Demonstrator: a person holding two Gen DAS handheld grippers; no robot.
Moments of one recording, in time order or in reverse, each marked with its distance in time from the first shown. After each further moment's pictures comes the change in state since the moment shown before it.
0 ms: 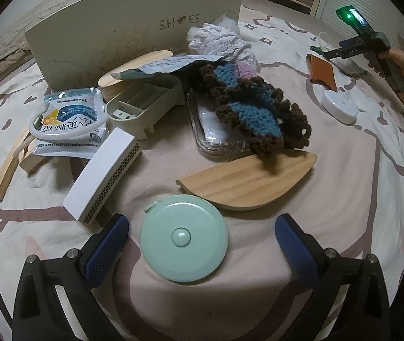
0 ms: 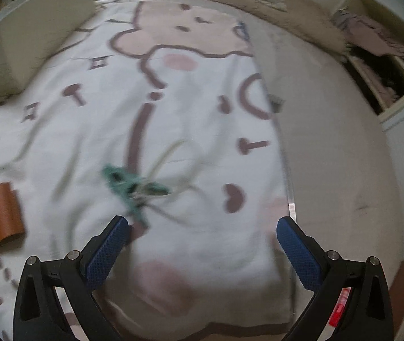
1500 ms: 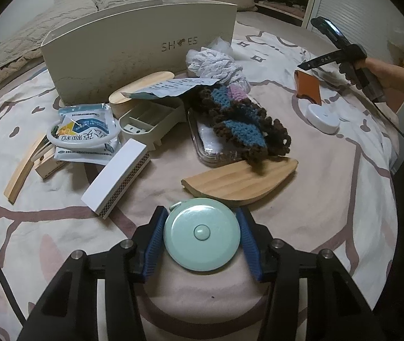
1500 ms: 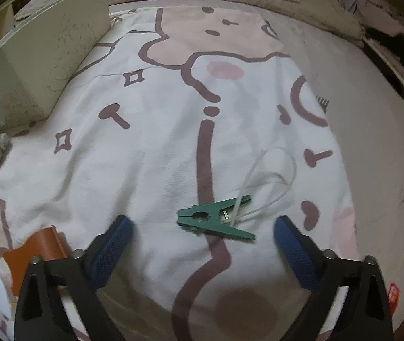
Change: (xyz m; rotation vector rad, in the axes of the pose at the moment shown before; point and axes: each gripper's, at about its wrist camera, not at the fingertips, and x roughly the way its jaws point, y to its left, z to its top) left arm -0.024 0.010 -0.008 0.008 -0.069 -0.038; right arm 0.003 0.045 0.011 0.097 0.014 0.247
